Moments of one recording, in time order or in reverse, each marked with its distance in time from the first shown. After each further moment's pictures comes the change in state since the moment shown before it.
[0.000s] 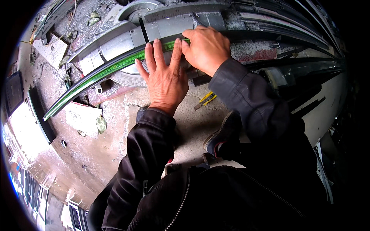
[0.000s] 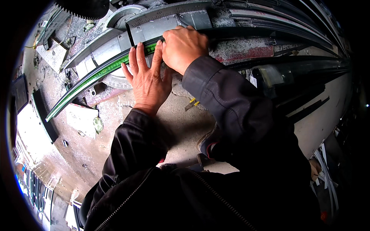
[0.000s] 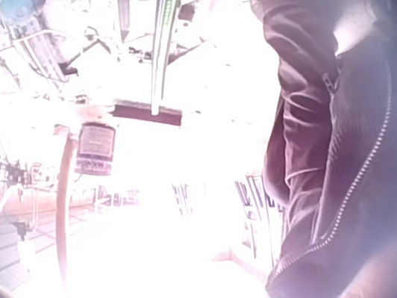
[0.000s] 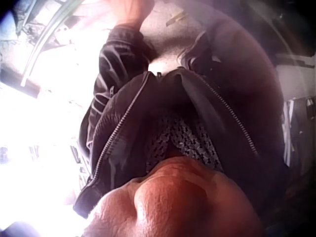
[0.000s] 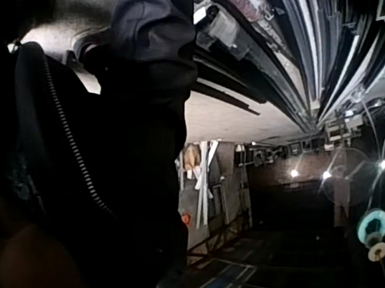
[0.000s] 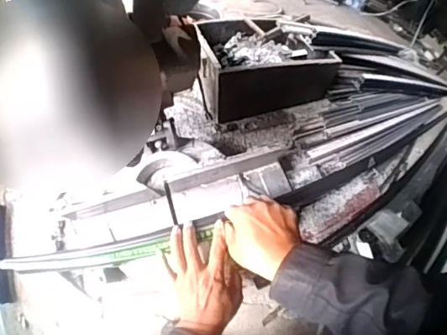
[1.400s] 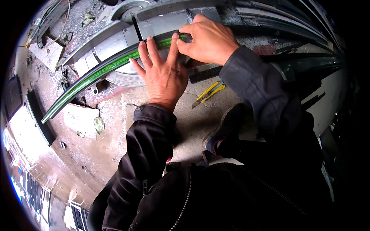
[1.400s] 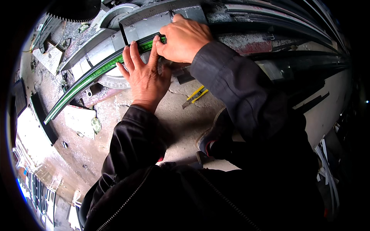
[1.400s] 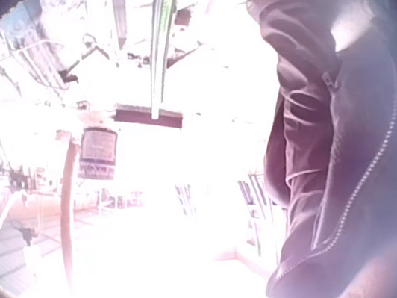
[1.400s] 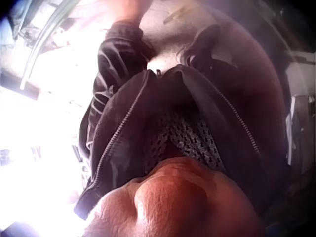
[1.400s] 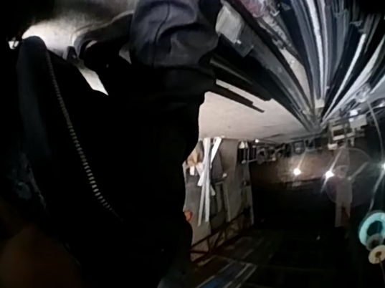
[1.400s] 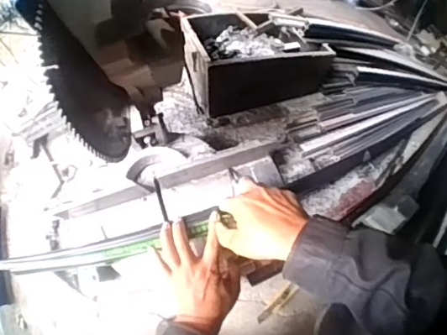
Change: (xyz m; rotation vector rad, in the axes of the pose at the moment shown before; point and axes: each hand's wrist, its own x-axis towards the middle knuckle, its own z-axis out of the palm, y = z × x) left_hand 0.004 0.010 0.005 0.045 0.009 -0.017; right_hand 0.006 0.024 -0.023 0.027 -0.173 -0.083
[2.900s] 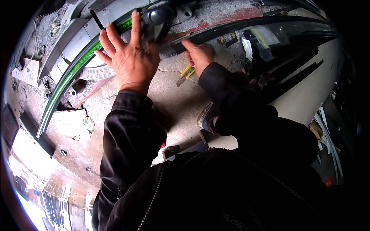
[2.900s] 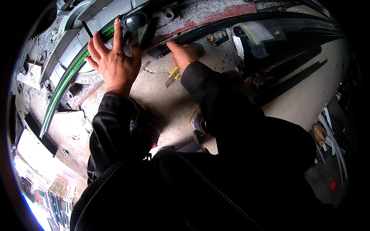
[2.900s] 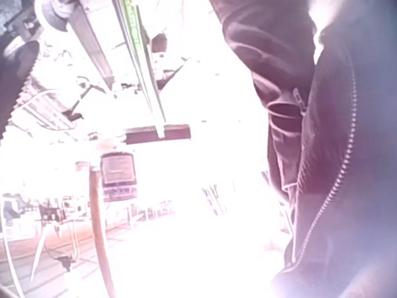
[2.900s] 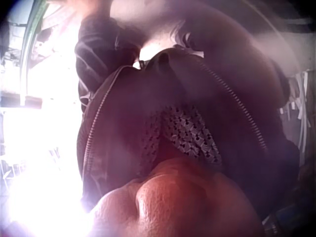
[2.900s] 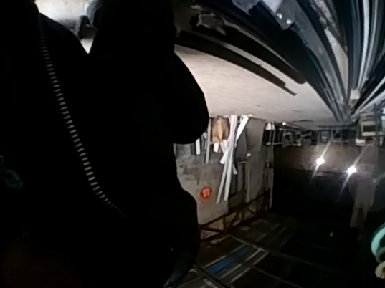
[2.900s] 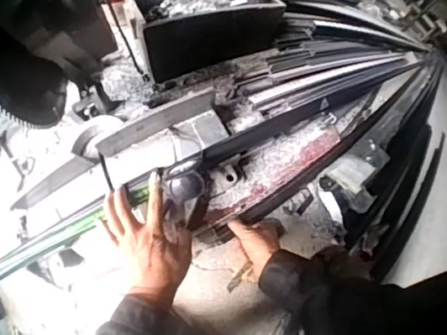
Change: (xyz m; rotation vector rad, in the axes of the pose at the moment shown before) left_hand -0.001 -0.011 0.012 0.080 0.040 0.106; right_hand -0.109 0.045 0.155 1.508 0.220 1.152
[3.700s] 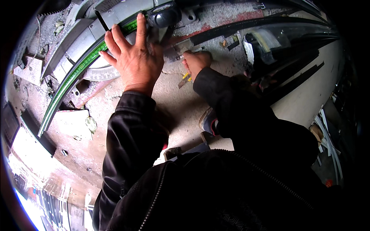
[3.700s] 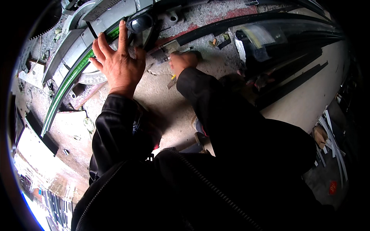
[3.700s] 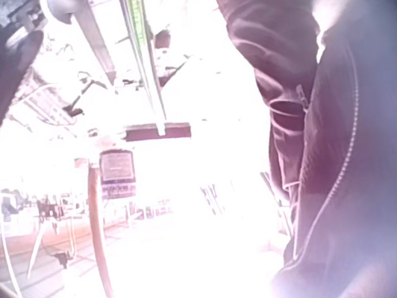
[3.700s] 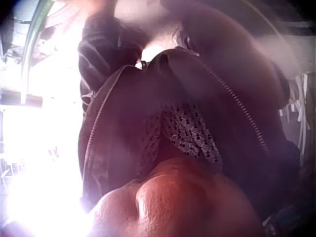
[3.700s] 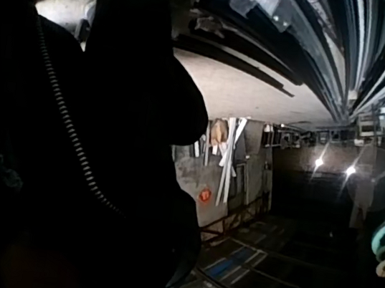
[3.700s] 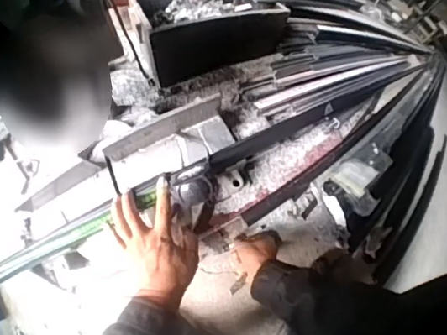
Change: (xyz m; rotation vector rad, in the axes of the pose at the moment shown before) left_hand 0.003 0.003 -0.001 0.004 0.002 -0.004; right_hand 0.006 0.024 0.017 -0.067 0.147 0.072
